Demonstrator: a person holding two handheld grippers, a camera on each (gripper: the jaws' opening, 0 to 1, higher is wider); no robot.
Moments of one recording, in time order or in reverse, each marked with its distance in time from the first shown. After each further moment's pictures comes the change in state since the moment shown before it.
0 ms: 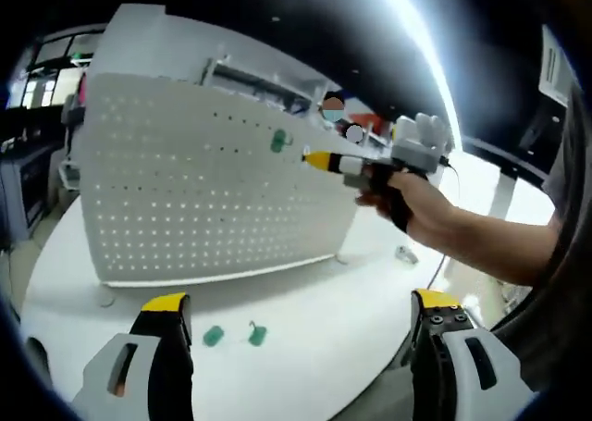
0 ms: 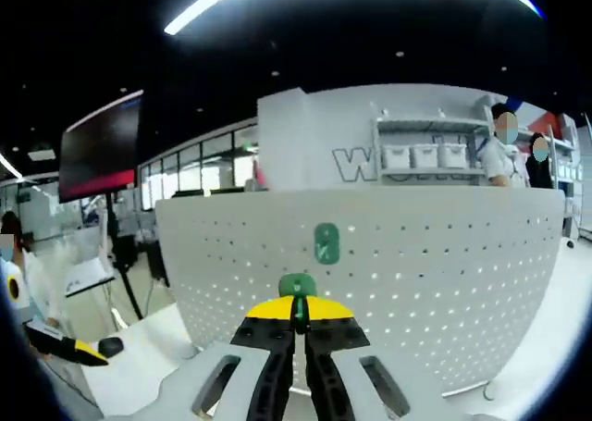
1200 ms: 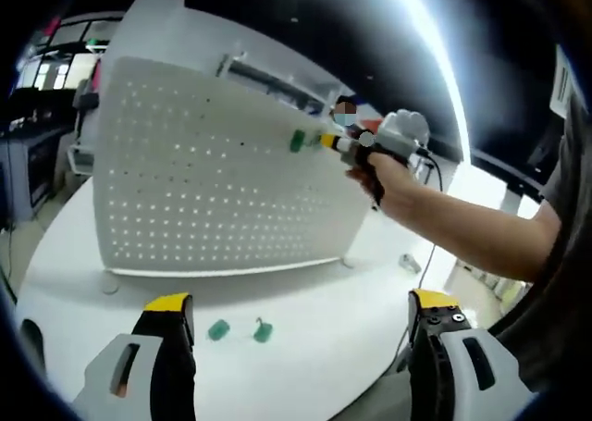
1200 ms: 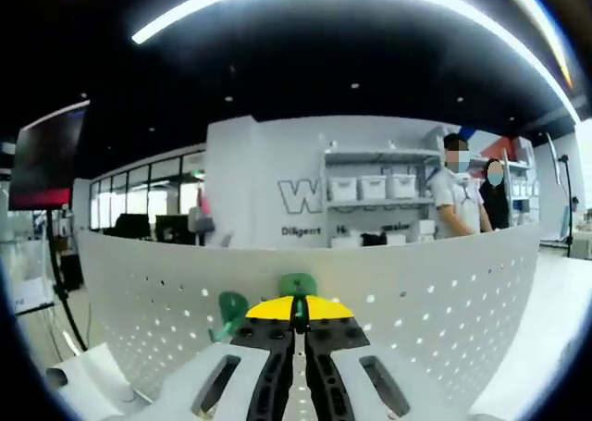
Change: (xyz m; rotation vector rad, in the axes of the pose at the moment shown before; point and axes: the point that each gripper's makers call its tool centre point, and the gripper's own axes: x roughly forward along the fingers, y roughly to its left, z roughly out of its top) left arm -0.004 0.018 -0.004 -0.046 -0.002 0.040; right arm 0.043 -0.055 0.035 -0.036 -0.136 -0.246
